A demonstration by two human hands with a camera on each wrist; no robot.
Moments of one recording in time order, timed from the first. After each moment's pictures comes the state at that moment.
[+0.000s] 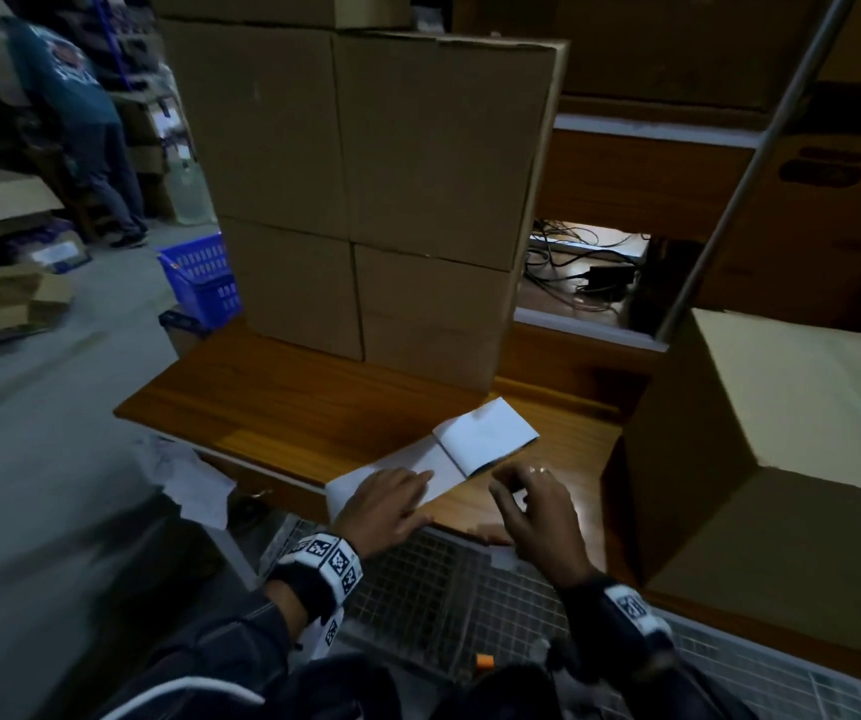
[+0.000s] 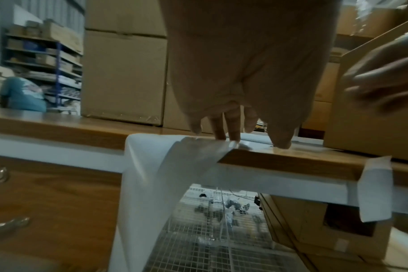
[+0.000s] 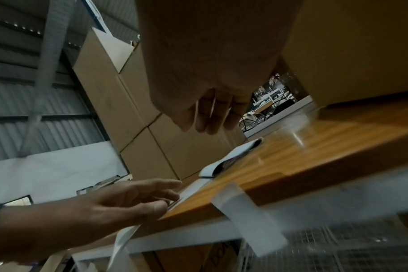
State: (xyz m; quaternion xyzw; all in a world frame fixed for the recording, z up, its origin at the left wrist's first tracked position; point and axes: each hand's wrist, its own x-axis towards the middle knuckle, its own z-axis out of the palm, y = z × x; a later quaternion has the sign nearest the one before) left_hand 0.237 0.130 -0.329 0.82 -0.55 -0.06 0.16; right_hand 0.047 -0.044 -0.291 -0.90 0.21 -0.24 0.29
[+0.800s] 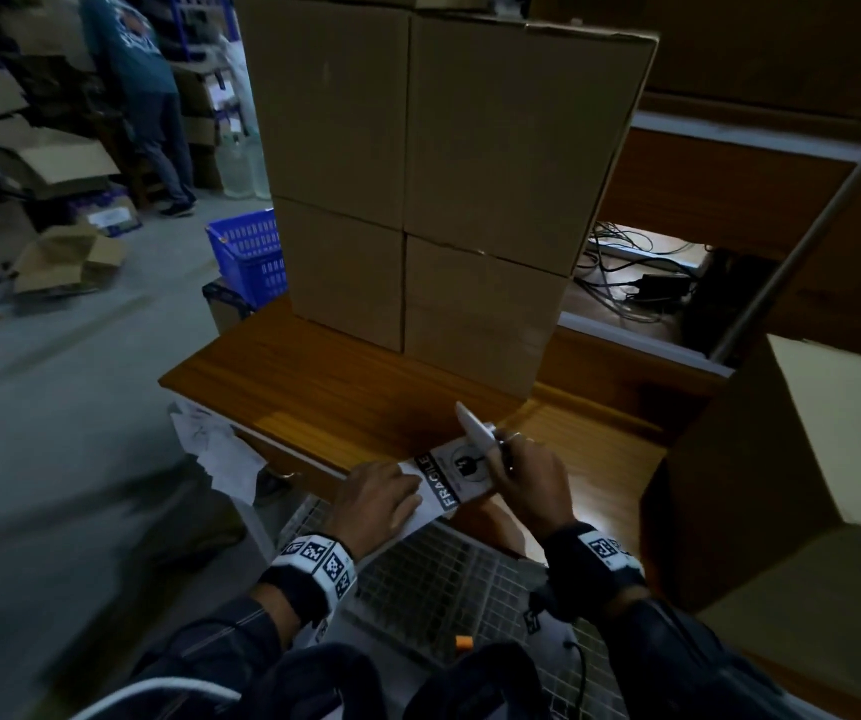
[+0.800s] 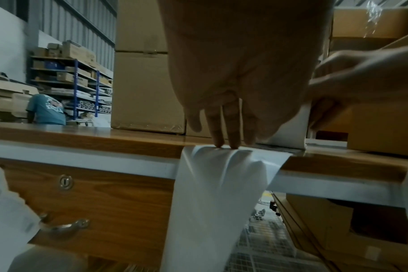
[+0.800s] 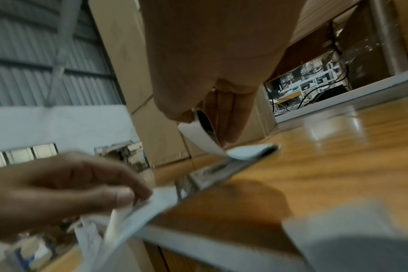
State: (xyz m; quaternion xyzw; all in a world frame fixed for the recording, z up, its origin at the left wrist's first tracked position) left_hand 0.251 0.168 -0.320 0.85 -0.51 0.07 0.15; right_hand 0.124 -0.038 -0.259 -0.94 0.19 -0.17 0.24
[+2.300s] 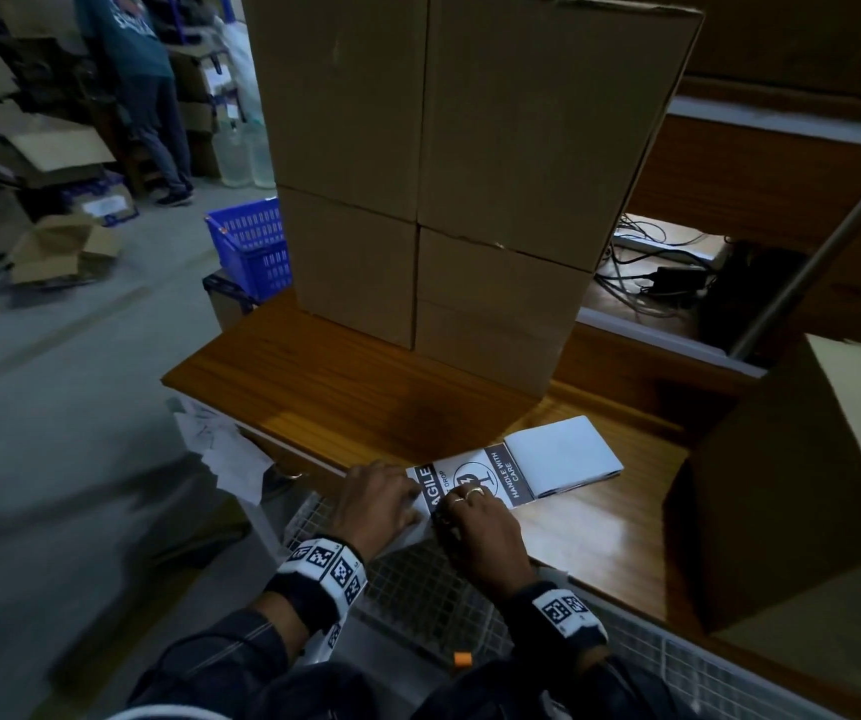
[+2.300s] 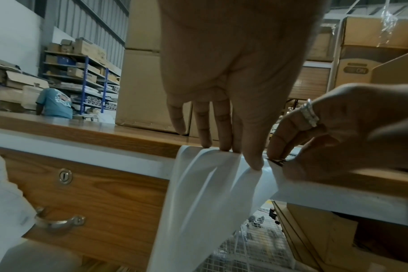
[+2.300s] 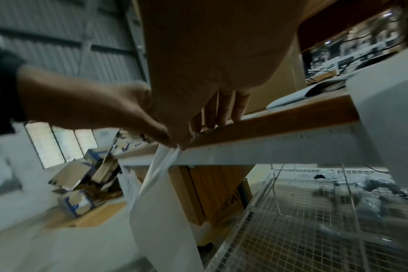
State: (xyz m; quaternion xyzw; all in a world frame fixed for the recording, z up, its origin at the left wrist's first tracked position) left_hand 0.258 0.172 -0.313 0.90 -0.43 0.00 0.09; right_hand 0.133 0.032 -0.327 -0.98 0.09 -0.09 0.14
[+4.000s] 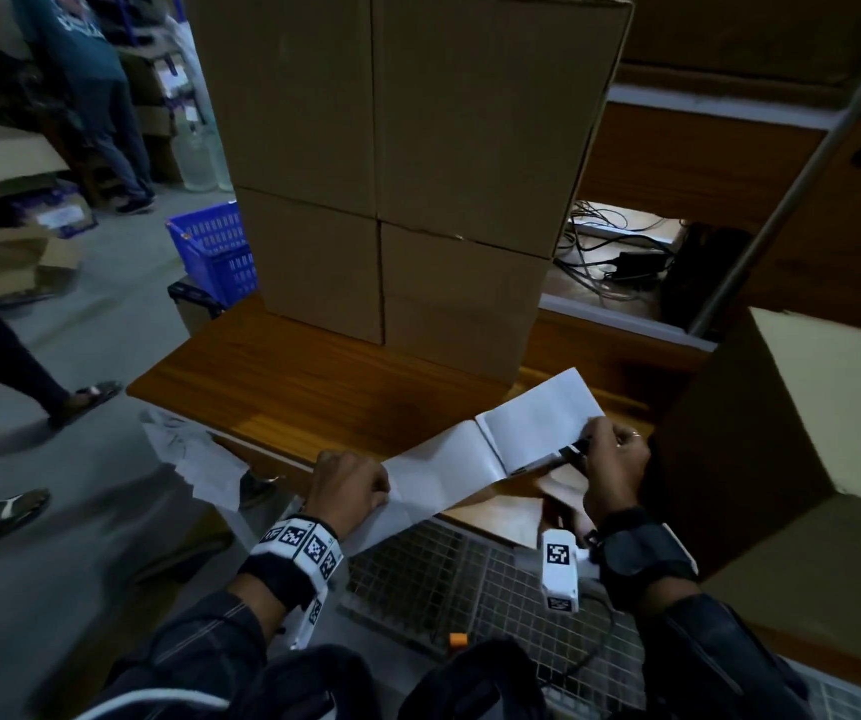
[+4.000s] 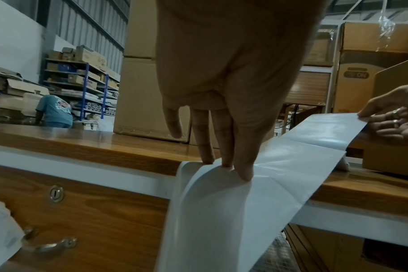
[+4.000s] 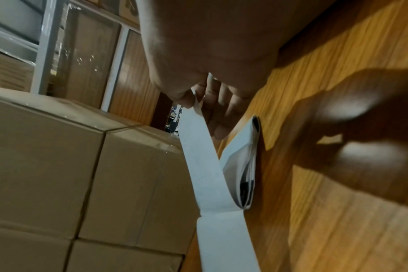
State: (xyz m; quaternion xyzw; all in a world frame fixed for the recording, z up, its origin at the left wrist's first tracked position) left_hand 0.270 0.165 -0.297 0.91 -0.41 -0.01 0.05; right_hand 0.103 -0.097 -0.261 -0.45 0.48 -0.41 0.63
